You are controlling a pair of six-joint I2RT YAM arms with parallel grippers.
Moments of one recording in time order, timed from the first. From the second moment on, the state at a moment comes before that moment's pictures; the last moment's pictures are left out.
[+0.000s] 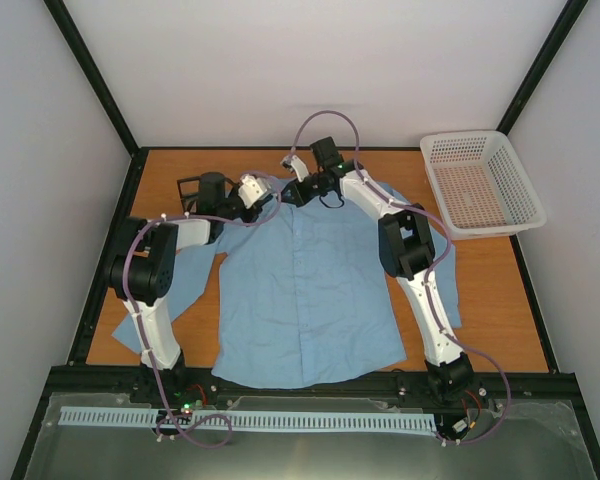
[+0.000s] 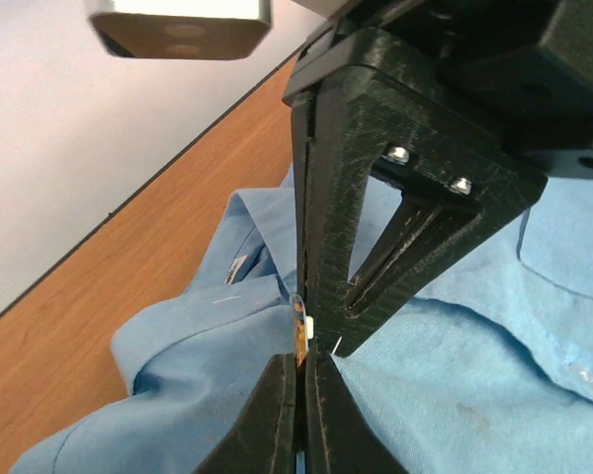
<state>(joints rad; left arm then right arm) -0.21 1.92 1.04 0.43 0.60 0.56 0.47 2.53 2.24 -0.60 -0.78 -0.13</state>
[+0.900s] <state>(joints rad) -0.17 1.95 1.07 0.47 0.70 0.19 0.46 2.50 2.11 -0.44 -0.90 -0.07</state>
